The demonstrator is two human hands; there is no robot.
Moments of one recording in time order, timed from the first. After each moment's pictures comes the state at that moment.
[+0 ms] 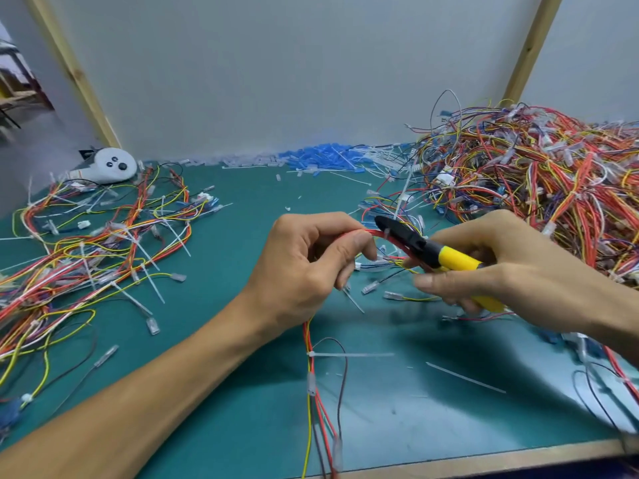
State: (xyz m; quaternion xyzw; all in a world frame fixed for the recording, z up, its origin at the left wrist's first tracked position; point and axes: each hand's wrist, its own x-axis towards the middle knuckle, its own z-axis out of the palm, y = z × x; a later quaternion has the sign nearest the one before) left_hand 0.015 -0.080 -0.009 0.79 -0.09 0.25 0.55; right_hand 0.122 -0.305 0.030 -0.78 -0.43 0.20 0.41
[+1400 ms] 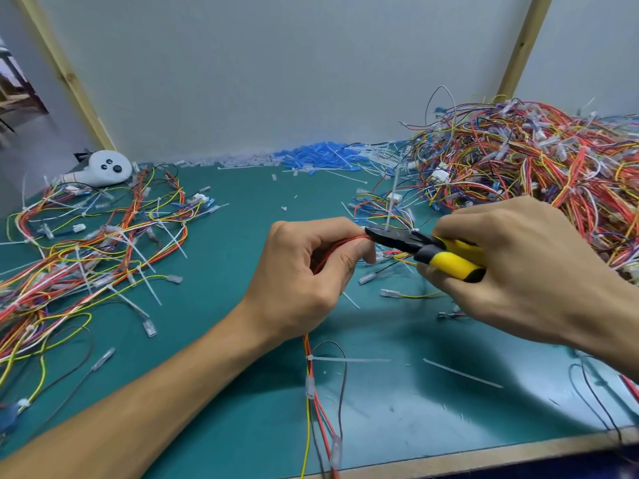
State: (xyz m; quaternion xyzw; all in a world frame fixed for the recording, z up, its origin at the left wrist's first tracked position) left_hand 0.009 -0.088 -0.007 0.83 -0.09 0.28 0.48; right_hand 0.109 -0.308 0.033 -0.85 -0.49 -0.15 0.14
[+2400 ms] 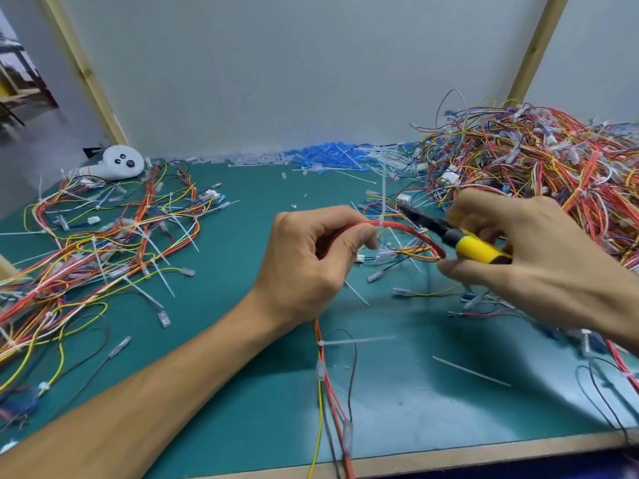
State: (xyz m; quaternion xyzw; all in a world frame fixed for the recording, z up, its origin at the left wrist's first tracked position) left_hand 0.014 -0.081 -0.009 0.81 -0.08 0.32 0.48; right_hand 0.112 -0.308 0.039 -0.87 -0.42 -0.07 0.26
